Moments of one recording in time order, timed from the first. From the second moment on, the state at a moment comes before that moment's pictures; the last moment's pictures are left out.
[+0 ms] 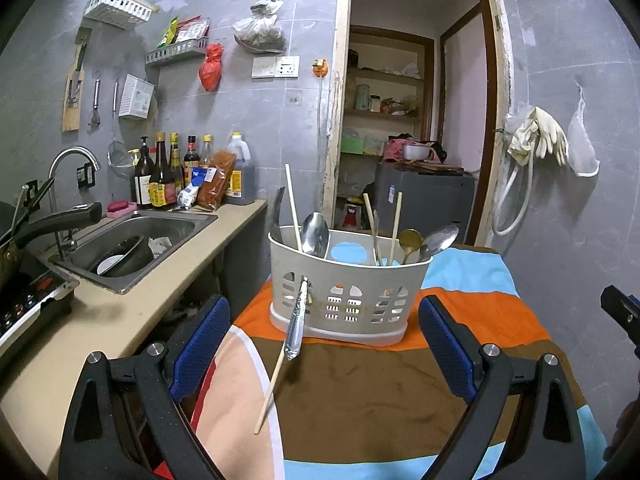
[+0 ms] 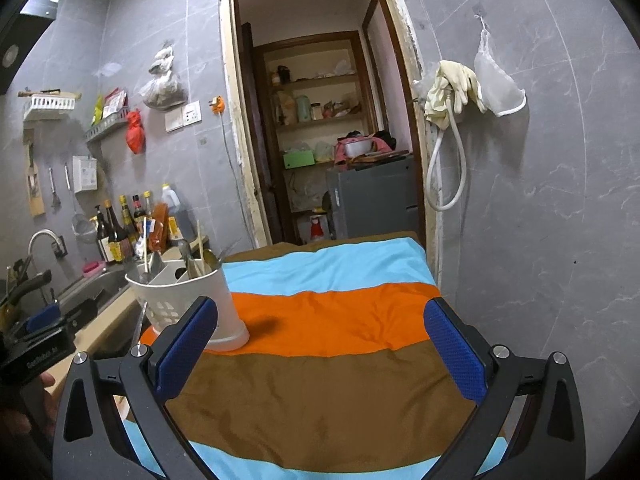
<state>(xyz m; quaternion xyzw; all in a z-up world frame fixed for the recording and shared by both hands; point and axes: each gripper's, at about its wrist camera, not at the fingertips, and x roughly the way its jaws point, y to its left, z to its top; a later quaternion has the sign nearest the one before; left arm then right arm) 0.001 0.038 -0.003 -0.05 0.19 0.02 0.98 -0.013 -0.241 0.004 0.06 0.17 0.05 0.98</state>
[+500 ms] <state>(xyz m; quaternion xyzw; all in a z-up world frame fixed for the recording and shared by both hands) 0.000 0.044 -0.004 -0.05 0.20 0.03 0.98 -0.011 -0.235 0.003 0.06 0.17 0.07 0.98</state>
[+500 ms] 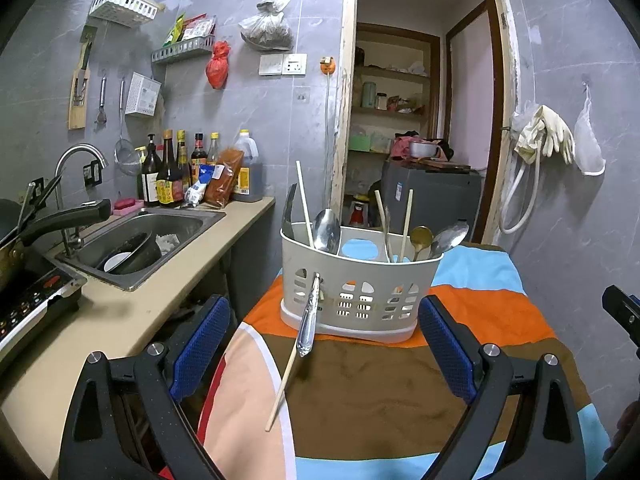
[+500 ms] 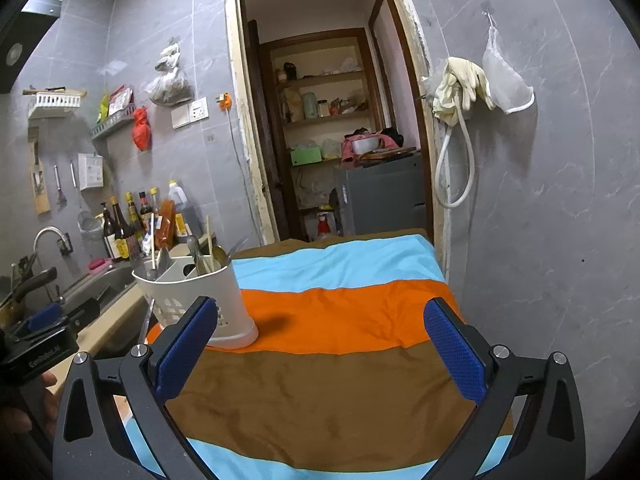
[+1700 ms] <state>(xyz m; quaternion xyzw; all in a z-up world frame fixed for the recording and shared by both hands) 0.002 0.043 -0.009 -0.05 0.20 0.03 0.98 -0.012 -0.225 -0.004 0.06 0.18 0.07 0.98</state>
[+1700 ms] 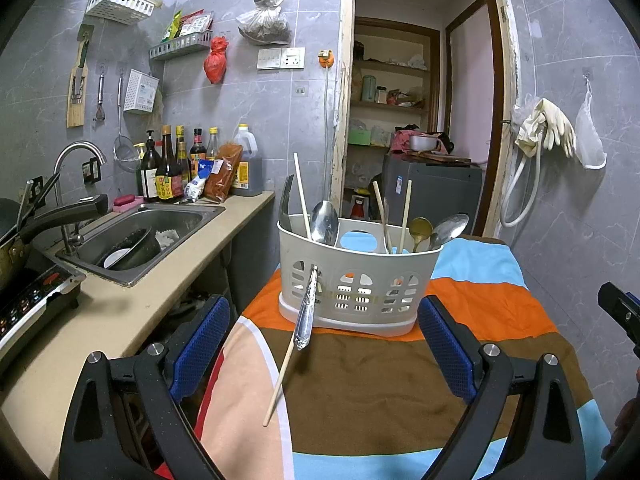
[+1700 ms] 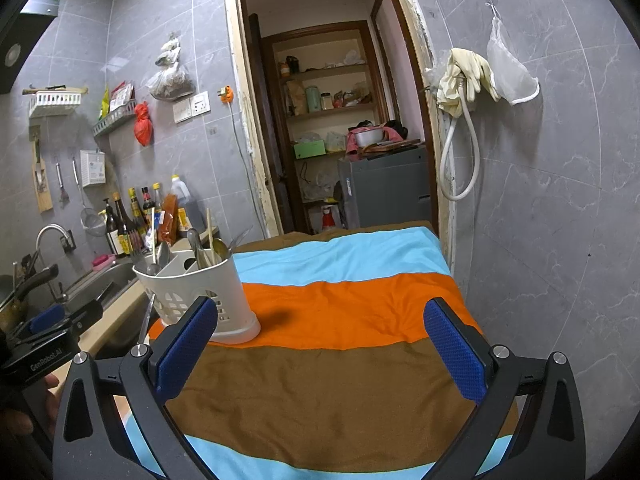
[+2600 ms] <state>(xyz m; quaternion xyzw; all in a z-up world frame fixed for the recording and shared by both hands) 0.005 0.041 -0.020 -0.04 0.22 0.02 0.97 -0.011 -0.225 -0.007 0.06 0.18 0.07 0.98</state>
